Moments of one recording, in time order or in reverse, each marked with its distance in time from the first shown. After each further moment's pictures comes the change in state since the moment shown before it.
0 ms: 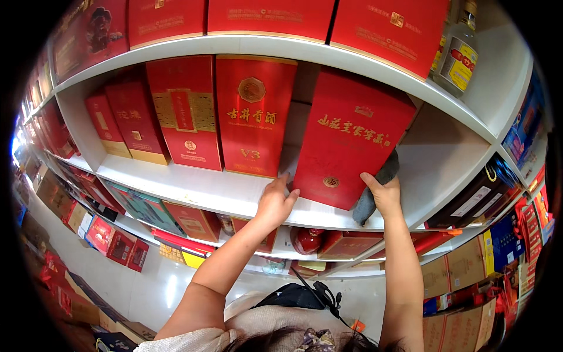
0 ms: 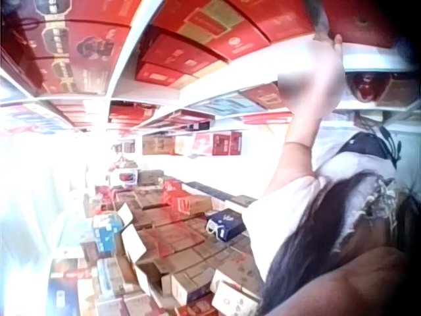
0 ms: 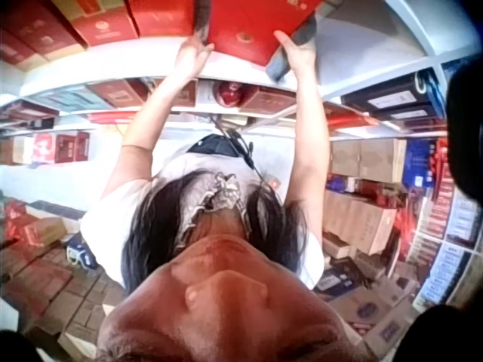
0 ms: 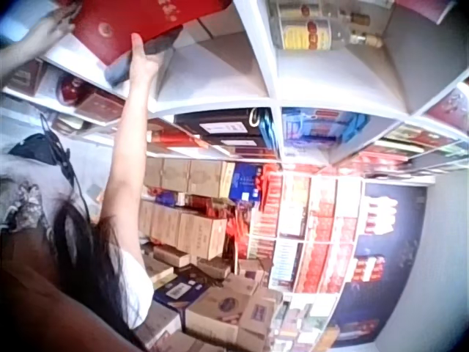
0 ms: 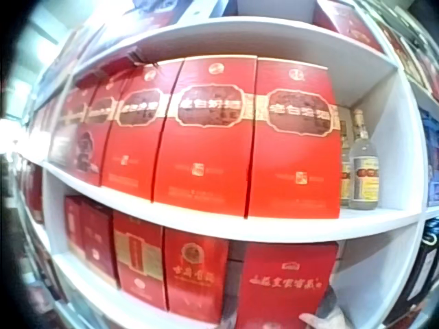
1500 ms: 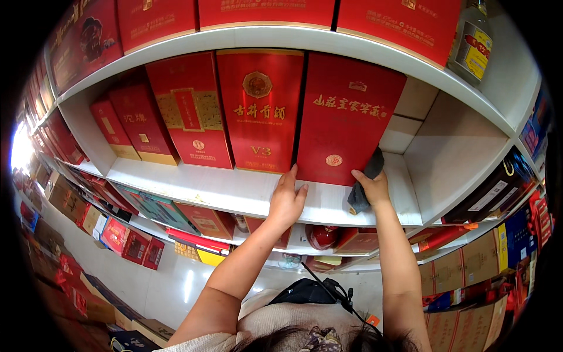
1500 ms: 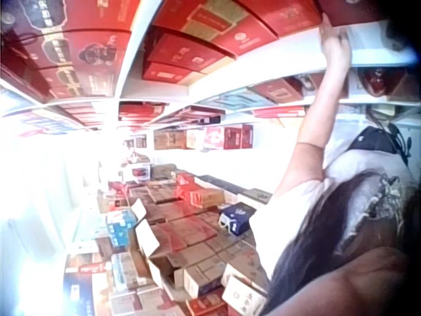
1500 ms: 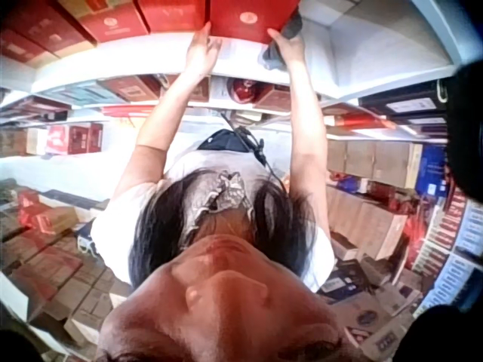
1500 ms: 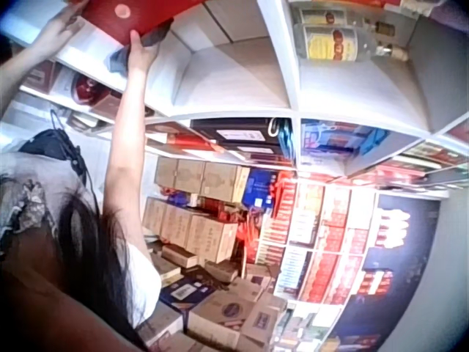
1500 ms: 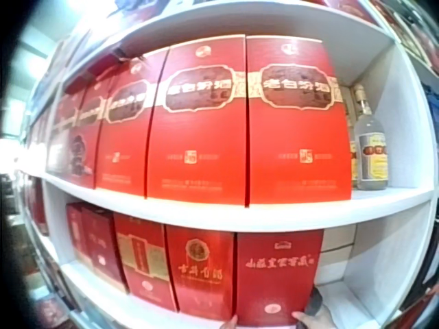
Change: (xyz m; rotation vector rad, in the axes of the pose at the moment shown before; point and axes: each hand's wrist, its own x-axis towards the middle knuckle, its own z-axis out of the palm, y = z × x) left_hand -0.002 -0.012 0.006 -0.108 0.019 -0.090; right_hand 0.001 0.081 0.034 0.007 0.012 0.137
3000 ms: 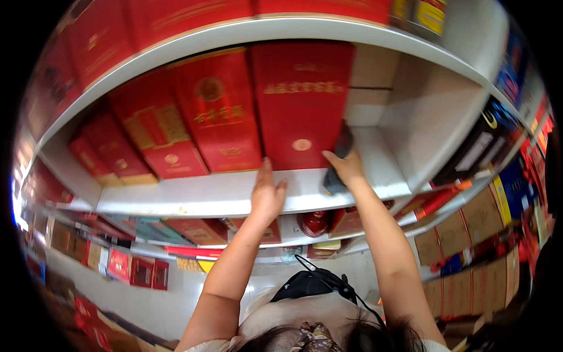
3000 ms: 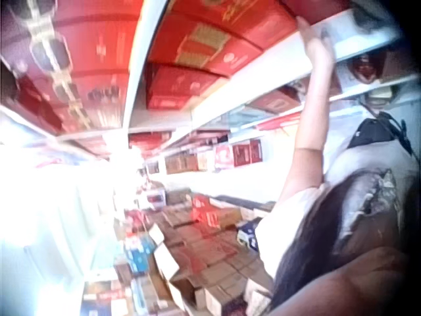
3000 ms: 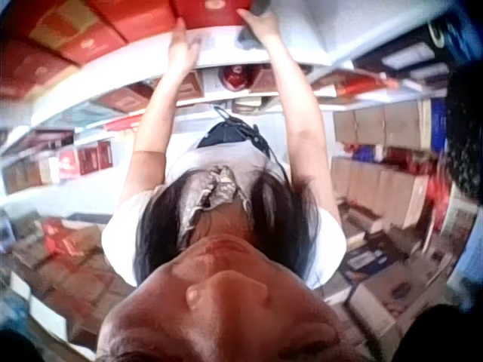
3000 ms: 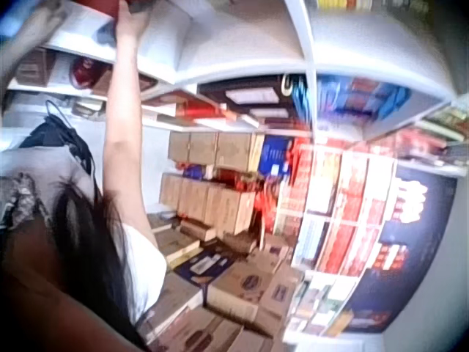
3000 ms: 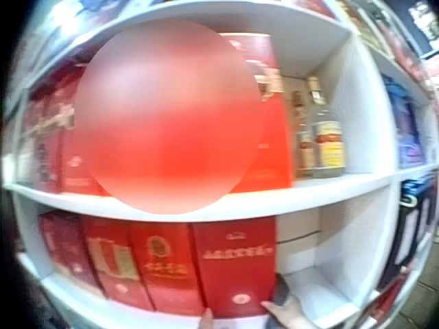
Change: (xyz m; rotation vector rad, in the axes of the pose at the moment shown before) left_hand 0.004 -0.005 0.002 0.124 -0.082 0.024; right_hand -0.006 -0.017 0.015 -0.182 0.154 0.011
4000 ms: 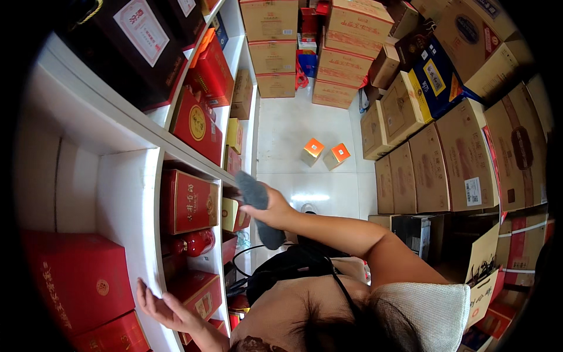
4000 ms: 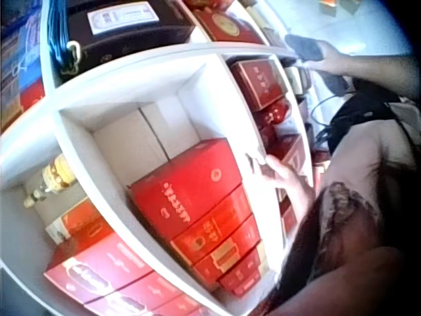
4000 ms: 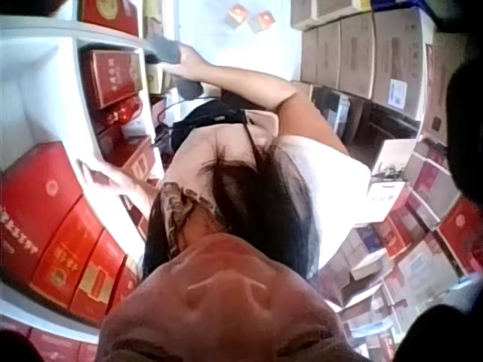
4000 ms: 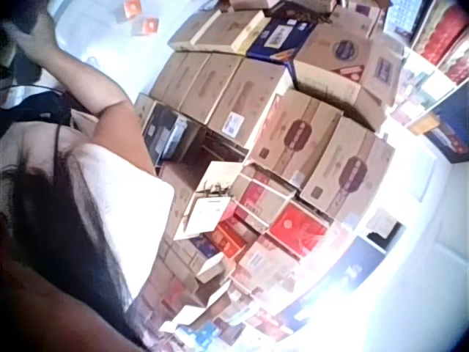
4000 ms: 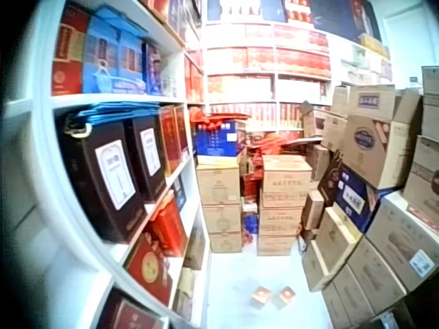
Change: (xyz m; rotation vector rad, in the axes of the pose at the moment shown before) left_hand -0.043 0.057 0.028 -0.296 -0.337 0.760; right_hand -0.299 0.048 -0.086 0.094 0.784 0.489
